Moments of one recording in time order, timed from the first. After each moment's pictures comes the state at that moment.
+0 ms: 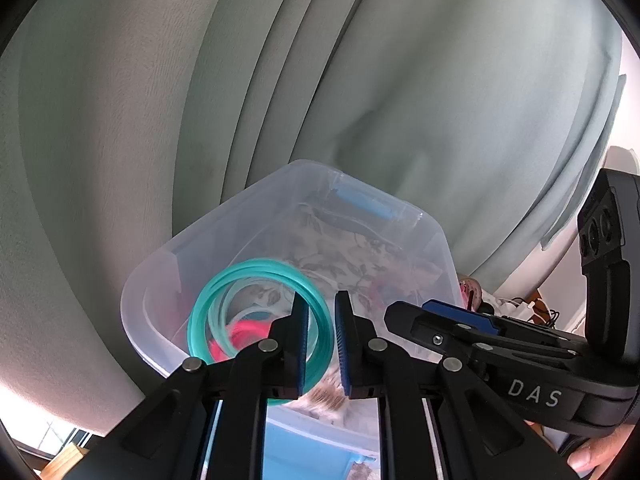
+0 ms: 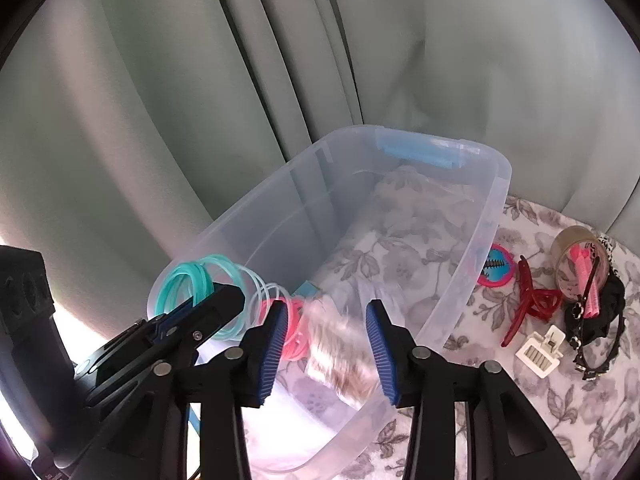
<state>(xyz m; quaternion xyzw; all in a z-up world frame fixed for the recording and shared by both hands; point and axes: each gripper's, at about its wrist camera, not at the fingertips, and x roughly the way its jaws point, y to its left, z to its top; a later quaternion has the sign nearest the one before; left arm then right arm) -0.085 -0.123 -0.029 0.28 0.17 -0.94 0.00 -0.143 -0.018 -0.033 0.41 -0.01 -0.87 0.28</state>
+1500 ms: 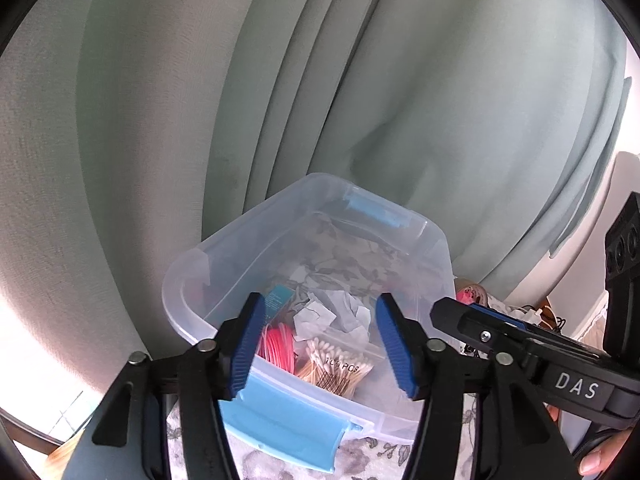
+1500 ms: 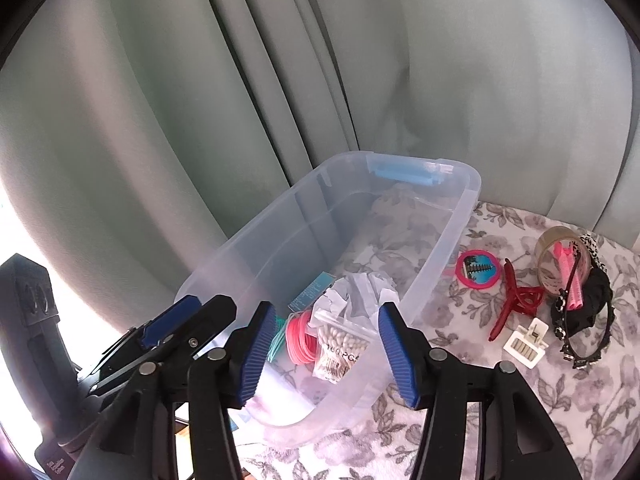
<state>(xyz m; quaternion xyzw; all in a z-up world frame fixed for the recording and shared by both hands) -0.043 -0.117 -0.006 0.28 0.17 -0.94 0.05 -0.110 0.008 -0.007 0.37 -0.05 -0.88 0.28</state>
